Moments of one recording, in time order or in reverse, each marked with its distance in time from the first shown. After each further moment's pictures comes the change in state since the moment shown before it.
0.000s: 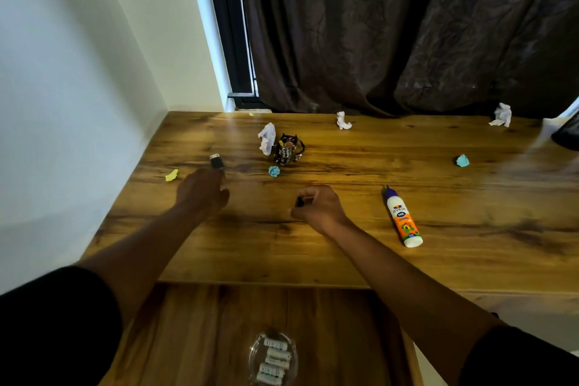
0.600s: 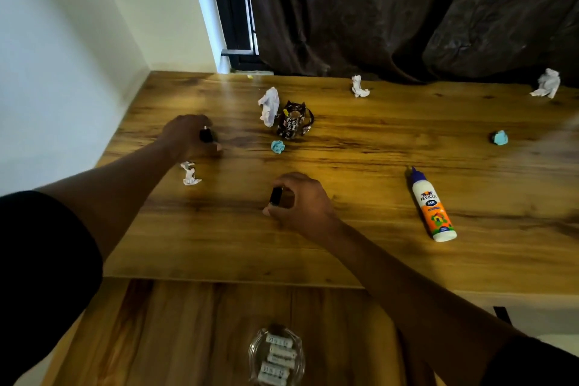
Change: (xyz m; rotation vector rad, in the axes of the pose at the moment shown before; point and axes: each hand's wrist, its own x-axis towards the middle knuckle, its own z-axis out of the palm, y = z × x) left_hand 0.131 -0.059 0.042 -0.042 -0.079 0.120; right_hand 0.033 0.025 0.057 -0.273 -0.057 -0.311
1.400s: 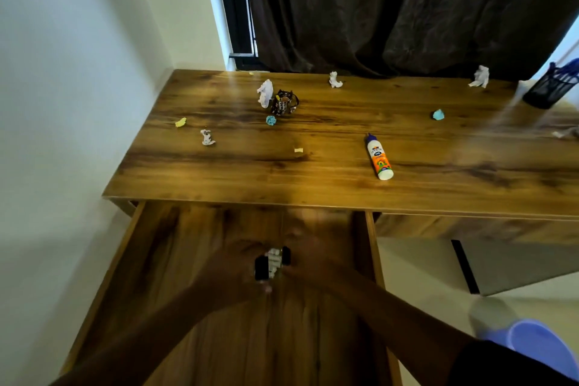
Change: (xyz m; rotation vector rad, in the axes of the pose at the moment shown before) left_hand -0.401 0.122 0.078 -0.152 -0.082 0.431; right_hand -0.240 -0.011 0.012 -0.345 -0.361 -0.032
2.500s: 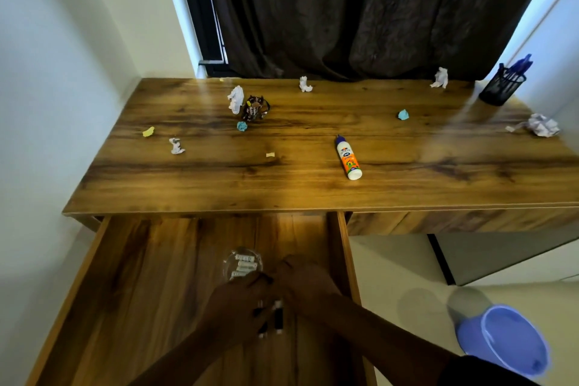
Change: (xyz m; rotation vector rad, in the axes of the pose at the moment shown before) left_hand -0.004 0.044 0.080 0.036 0.005 0.018; right_hand -0.046 0.043 0.047 -0.147 0.070 -0.080
